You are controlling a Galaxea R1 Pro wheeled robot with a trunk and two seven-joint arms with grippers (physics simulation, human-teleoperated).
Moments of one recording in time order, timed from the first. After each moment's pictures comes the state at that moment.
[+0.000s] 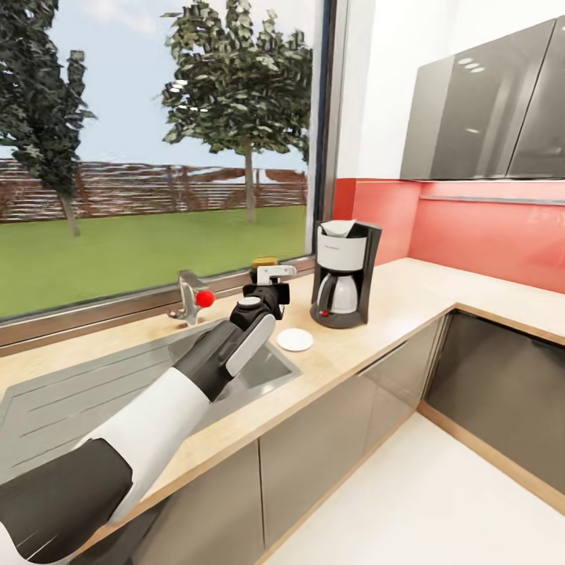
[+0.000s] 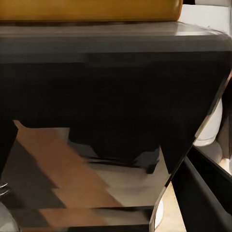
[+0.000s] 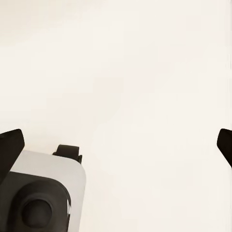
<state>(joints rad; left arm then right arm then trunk) -1.10 -0.17 -0.61 -0.92 0.59 0.37 0.53 -0.09 -0.13 0.01 -0.10 0.14 -0.32 0.01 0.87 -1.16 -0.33</state>
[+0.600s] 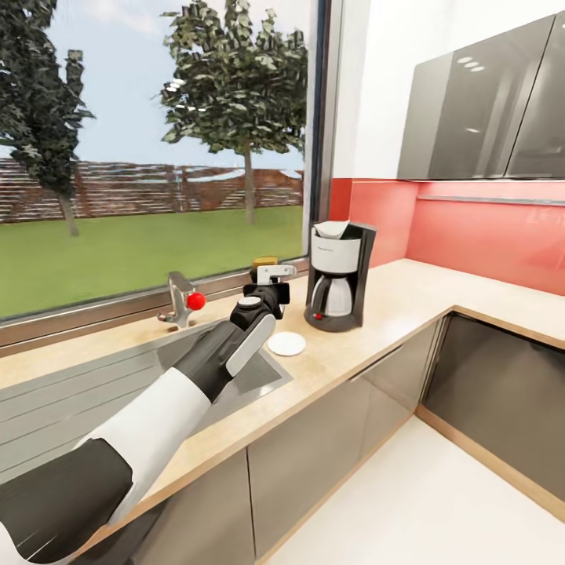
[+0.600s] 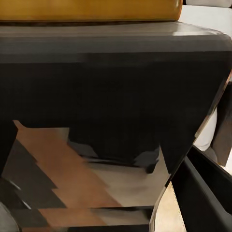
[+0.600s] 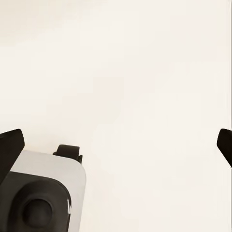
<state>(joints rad) -1.10 -0.17 -0.61 -0.92 0.59 0.37 0.53 -0.09 -0.13 0.01 -0.10 0.14 -0.32 0.01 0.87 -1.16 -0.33</state>
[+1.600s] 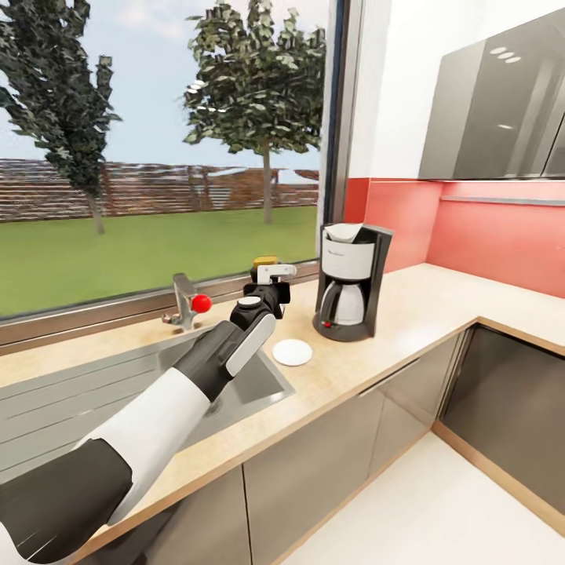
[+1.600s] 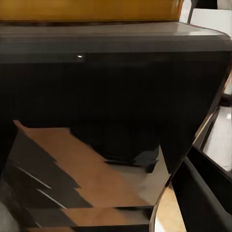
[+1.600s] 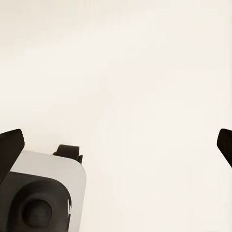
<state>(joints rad) -1.10 -0.17 -0.61 -0.93 0.59 0.37 0.53 -0.09 -0.13 0.01 -0.10 0.14 -0.32 0.01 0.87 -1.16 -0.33</state>
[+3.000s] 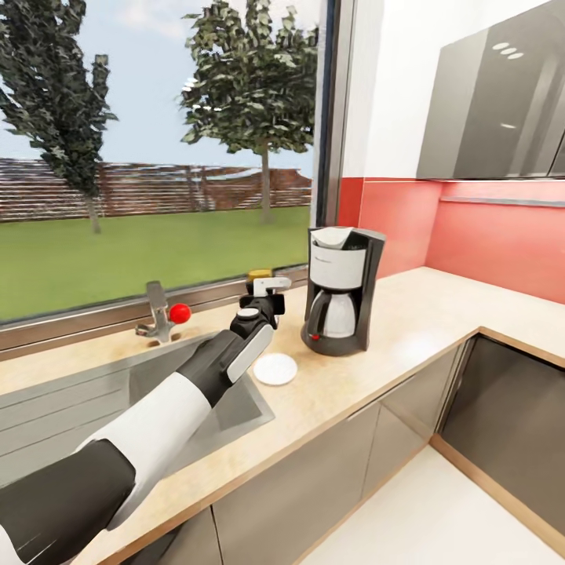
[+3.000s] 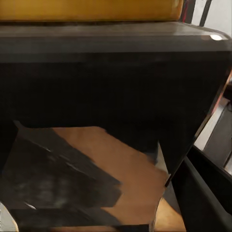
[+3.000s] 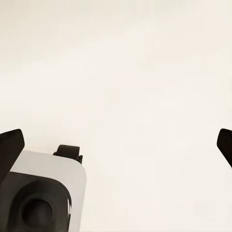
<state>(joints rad) -1.09 -0.17 -0.61 -0.82 0.59 0.31 0.52 -0.09 -0.13 0.01 -0.10 0.14 -0.32 0.01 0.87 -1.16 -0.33</state>
